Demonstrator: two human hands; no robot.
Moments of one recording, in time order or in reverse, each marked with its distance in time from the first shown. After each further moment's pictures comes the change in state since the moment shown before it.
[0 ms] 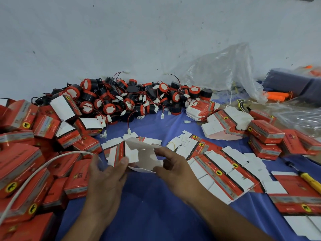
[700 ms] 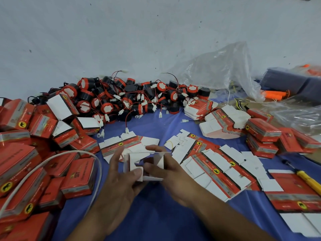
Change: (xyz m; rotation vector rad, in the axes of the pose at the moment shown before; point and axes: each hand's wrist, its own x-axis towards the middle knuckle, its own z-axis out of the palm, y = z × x) left_hand -0.006 -0.022 0.002 -0.085 -0.361 -0.115; right_hand -0.007 -0.008 0.005 0.353 -0.118 0.157
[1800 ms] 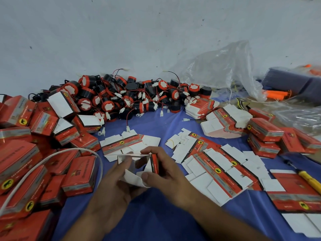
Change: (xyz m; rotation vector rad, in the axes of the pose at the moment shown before) left_hand -0.010 0.020 0.007 -0.028 0.073 -0.181; right_hand -0.010 -0.002 0.006 -0.323 -0.108 -0.214
